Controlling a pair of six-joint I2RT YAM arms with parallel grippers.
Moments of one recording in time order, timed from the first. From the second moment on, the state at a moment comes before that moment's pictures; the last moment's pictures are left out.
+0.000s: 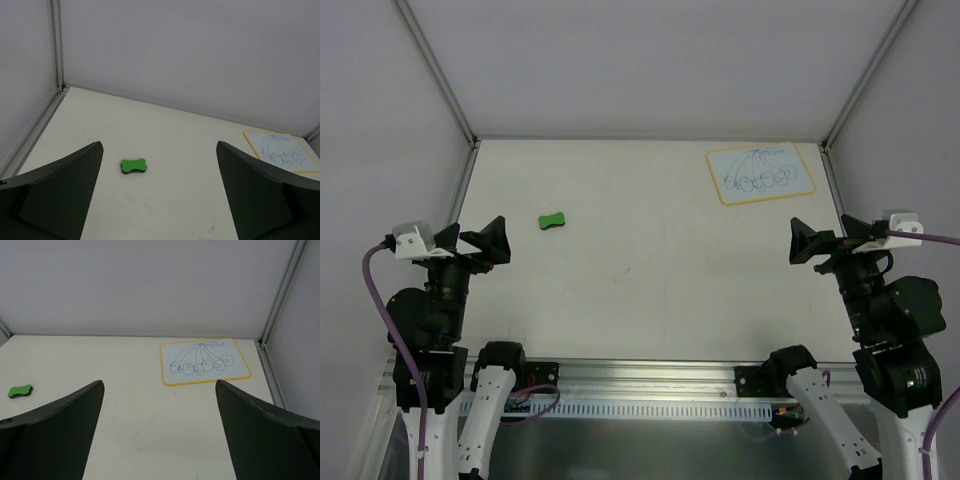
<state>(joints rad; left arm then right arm) -0.02 0.30 0.92 -0.47 -0.06 -0.27 0.29 0.43 1.10 -0.58 0.15 0.05</state>
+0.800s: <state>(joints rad) -0.02 0.48 0.73 -0.46 -0.05 -0.36 0.29 1.40 1.29 -0.49 0.01 0.17</state>
